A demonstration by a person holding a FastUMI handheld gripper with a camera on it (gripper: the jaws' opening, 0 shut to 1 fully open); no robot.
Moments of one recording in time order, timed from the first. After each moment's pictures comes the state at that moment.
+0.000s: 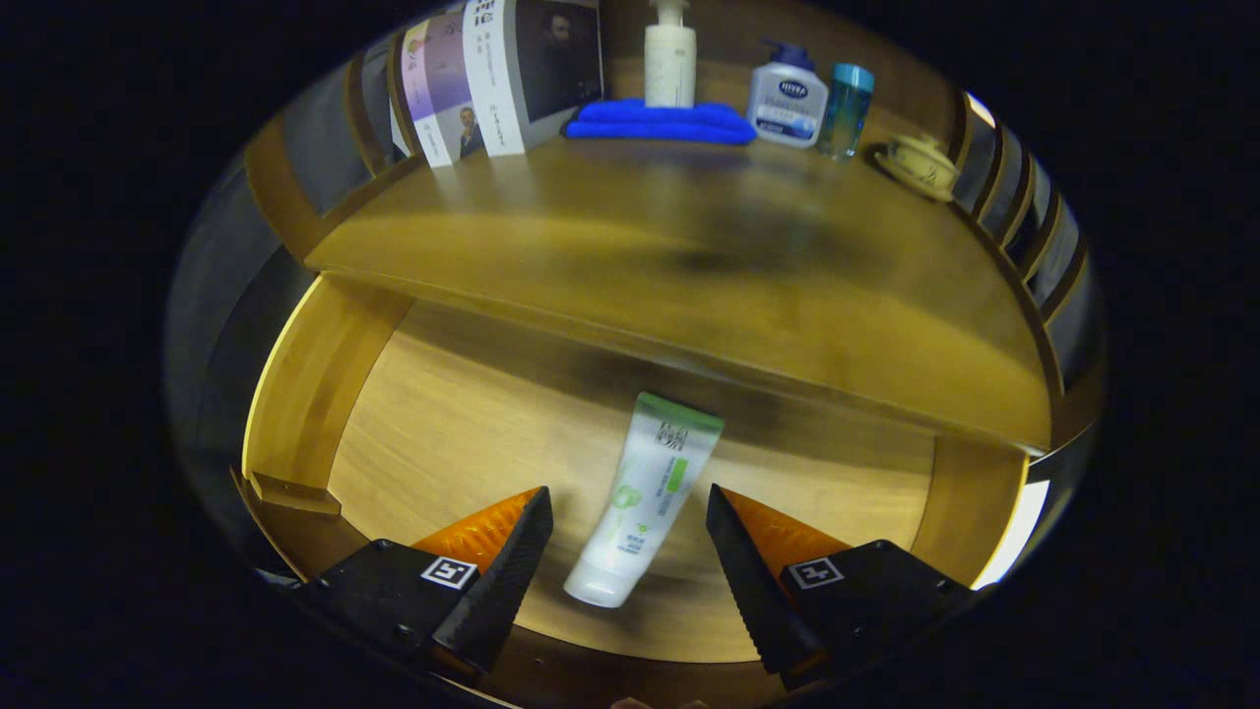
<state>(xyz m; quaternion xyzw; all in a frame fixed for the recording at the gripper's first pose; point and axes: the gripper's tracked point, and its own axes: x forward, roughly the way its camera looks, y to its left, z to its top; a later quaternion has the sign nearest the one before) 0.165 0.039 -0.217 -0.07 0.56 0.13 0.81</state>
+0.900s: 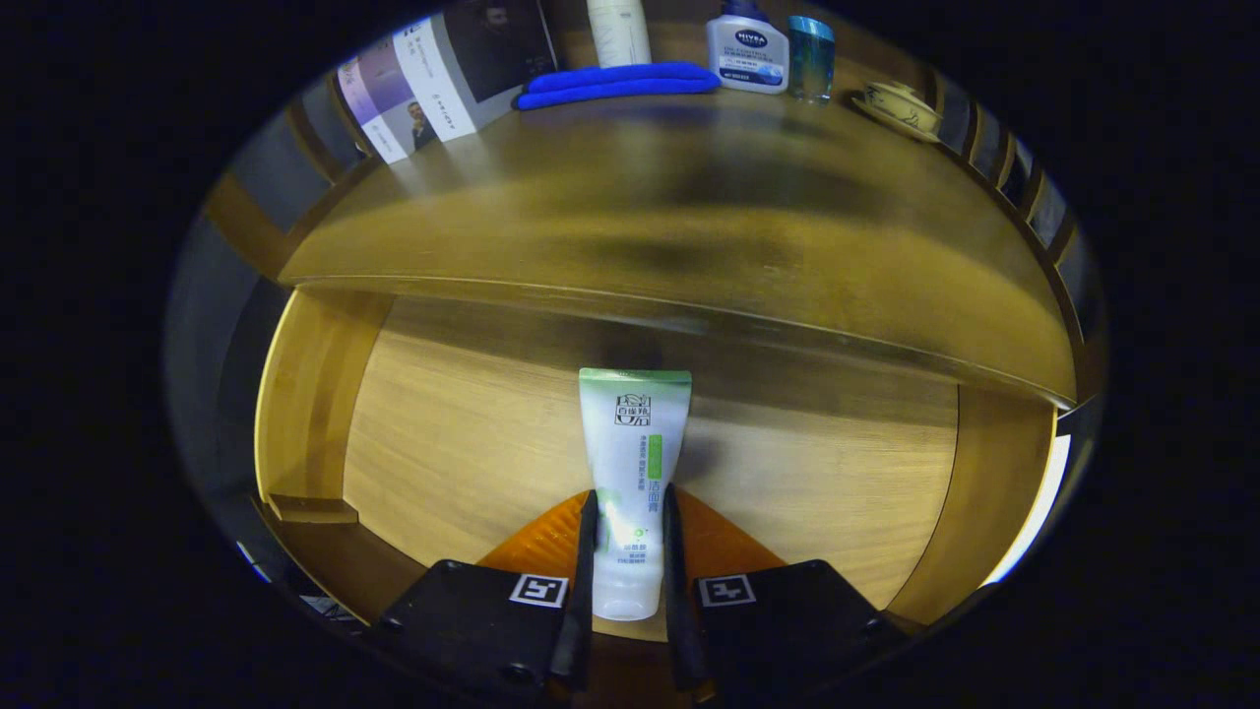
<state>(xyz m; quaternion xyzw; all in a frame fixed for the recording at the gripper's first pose) 0.153 0.034 -0.211 -0.02 0.59 0.12 0.80</state>
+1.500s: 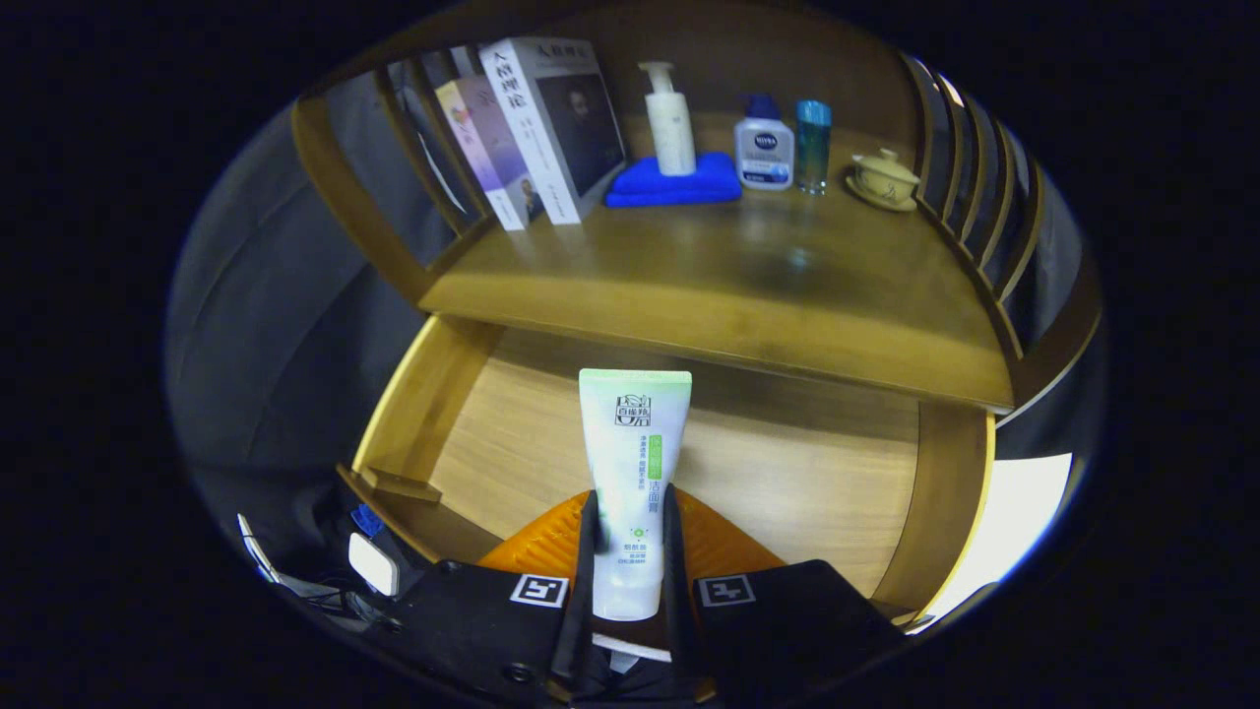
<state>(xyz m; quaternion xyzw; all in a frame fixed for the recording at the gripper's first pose) 0.119 0.043 -0.102 0.00 0.49 0.19 0.85</state>
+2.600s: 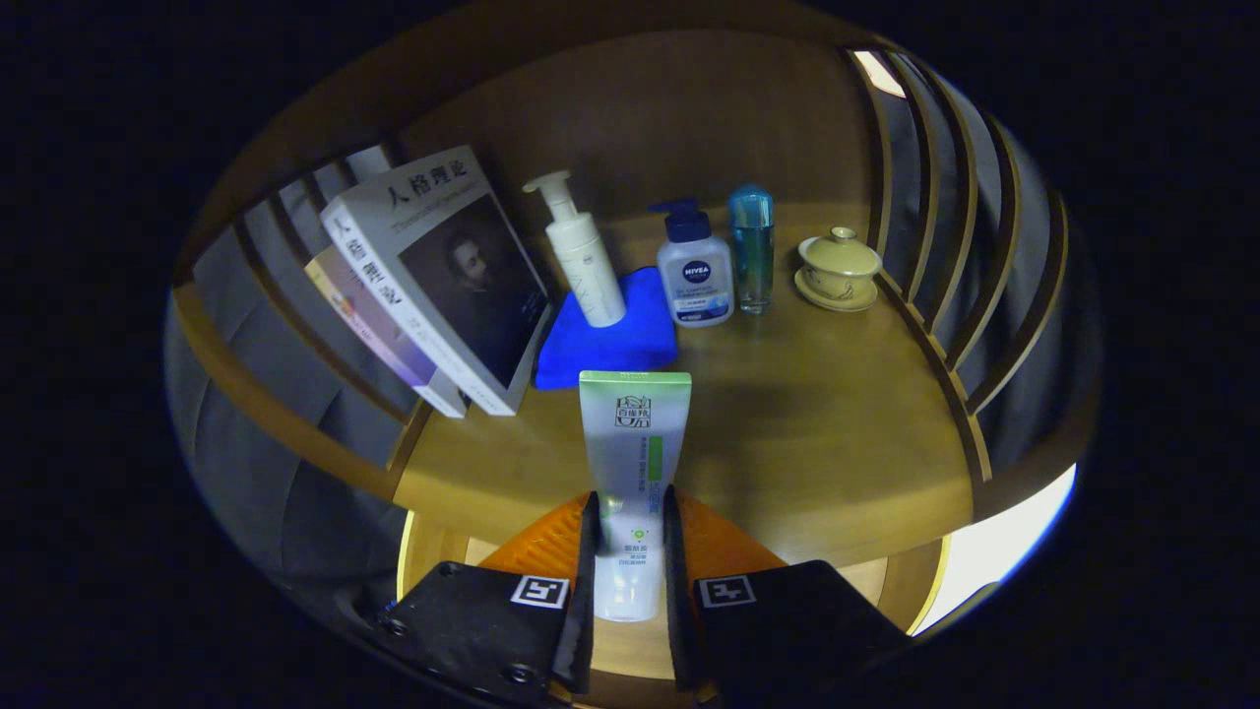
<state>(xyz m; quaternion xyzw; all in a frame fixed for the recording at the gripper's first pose) 0.286 0.025 -0.058 0.09 0.44 0.09 0.89</state>
